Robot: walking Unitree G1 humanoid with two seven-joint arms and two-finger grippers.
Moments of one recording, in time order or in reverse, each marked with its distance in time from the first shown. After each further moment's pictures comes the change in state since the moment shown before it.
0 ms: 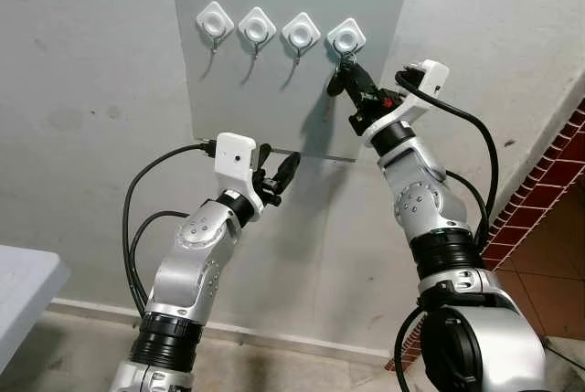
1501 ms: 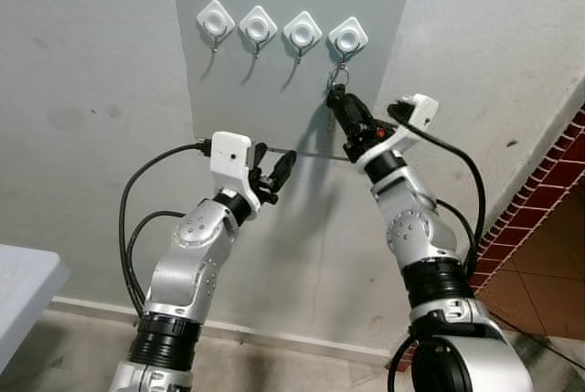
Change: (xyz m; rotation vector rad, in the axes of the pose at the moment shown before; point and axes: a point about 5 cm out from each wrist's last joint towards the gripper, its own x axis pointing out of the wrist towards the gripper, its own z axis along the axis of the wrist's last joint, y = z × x) left arm -0.001 0.004 0.002 -0.014 -0.002 0.022; right arm -0.028 -0.005 -0.029 -0.031 0.034 -0.039
